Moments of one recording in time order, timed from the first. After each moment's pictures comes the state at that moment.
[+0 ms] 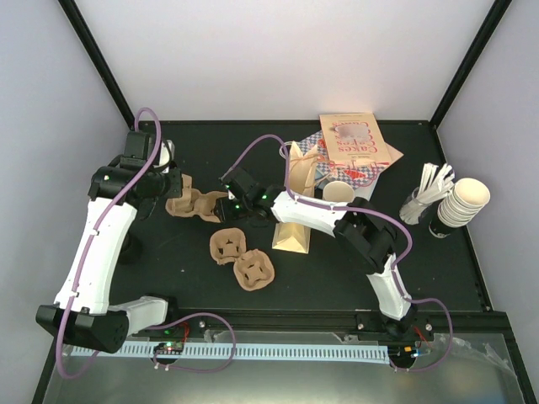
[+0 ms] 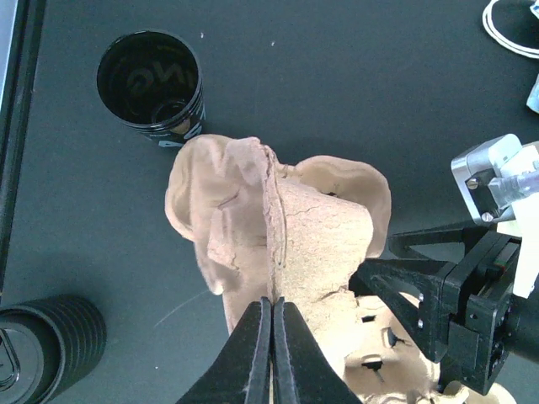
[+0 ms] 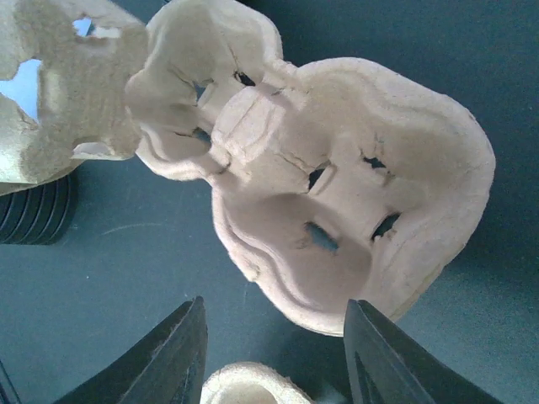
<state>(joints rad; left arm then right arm) -0.15 1.18 1.43 -1.18 -0.07 -0.20 0.96 2.11 1.62 -0.30 -0.13 0.62</state>
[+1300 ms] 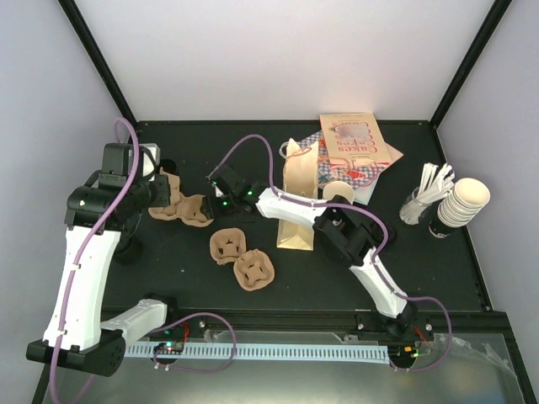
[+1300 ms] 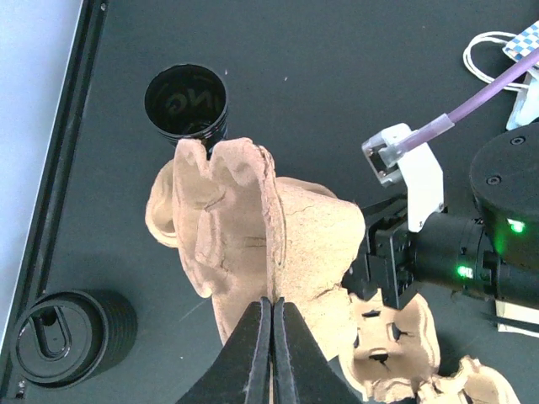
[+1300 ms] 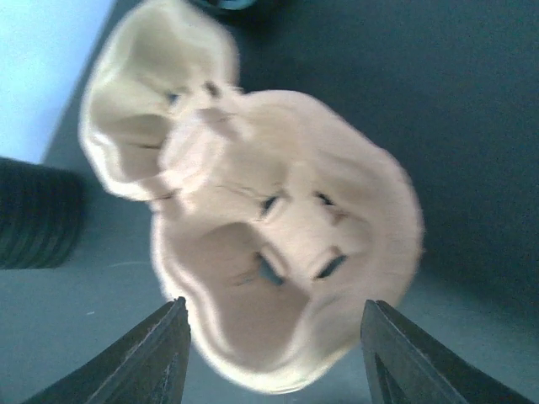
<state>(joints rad) -0.14 1.05 1.47 -1.25 -0.10 -0.18 0.95 2.31 1.85 -0.34 -0.17 0.59</state>
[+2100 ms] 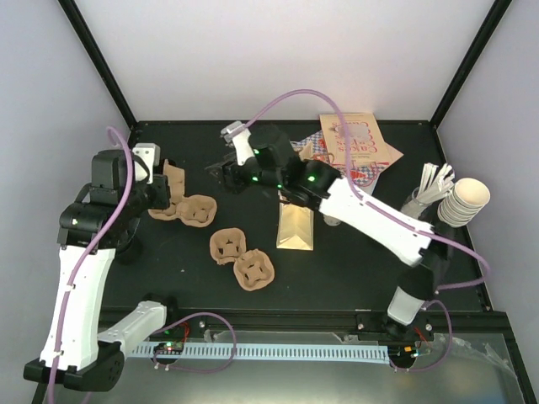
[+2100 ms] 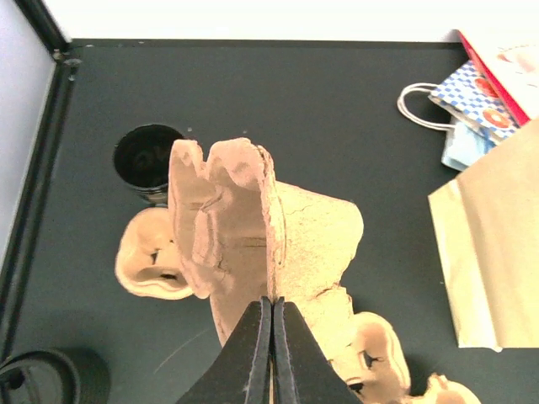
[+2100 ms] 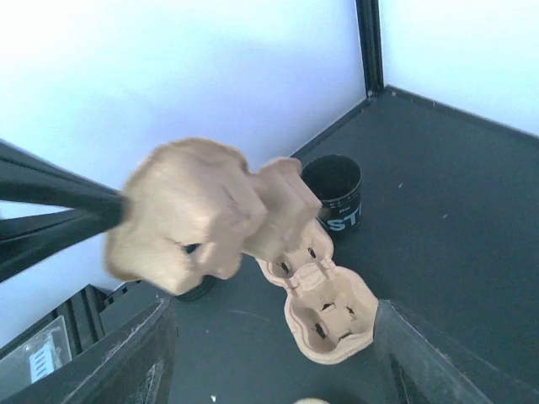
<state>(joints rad) -0.14 0.96 1.44 -1.15 -0.03 -0.13 0.98 1.76 1.79 -0.44 -0.09 0.32</state>
